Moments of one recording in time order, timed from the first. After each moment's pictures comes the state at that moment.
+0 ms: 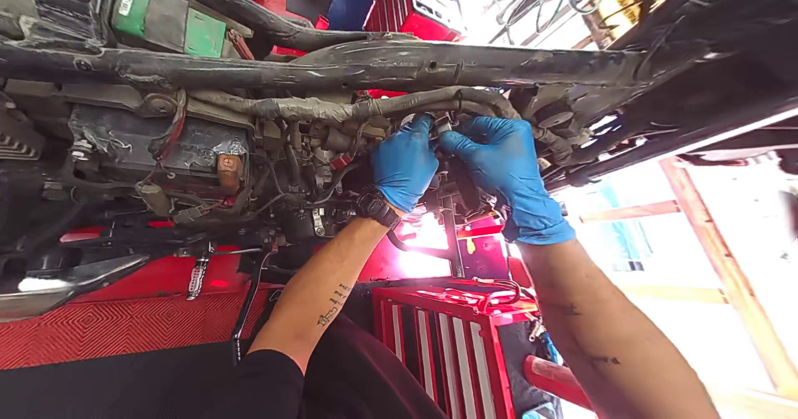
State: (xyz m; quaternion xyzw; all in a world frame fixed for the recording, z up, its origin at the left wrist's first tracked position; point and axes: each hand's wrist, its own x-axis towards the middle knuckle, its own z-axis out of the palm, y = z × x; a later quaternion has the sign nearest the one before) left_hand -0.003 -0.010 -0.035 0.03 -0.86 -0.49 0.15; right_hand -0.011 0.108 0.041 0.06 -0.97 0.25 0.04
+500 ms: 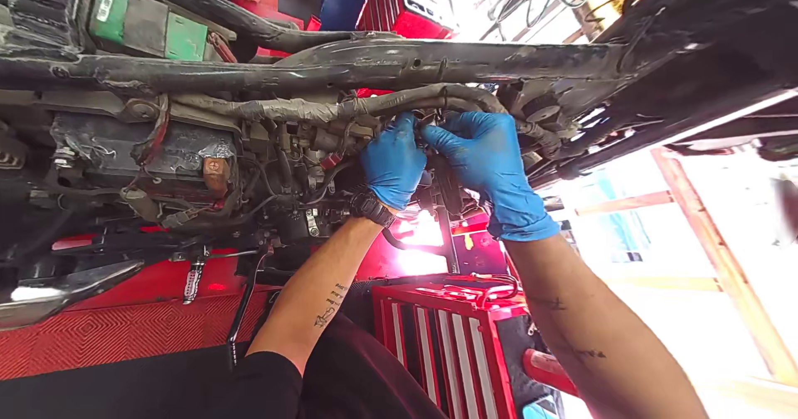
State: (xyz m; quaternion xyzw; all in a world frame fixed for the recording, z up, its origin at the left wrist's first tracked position) left_hand -0.002 -0.006 -0.029 0.08 -0.86 -0.48 0.13; right_hand -0.010 0.102 0.042 0.03 -0.98 0.21 0.04
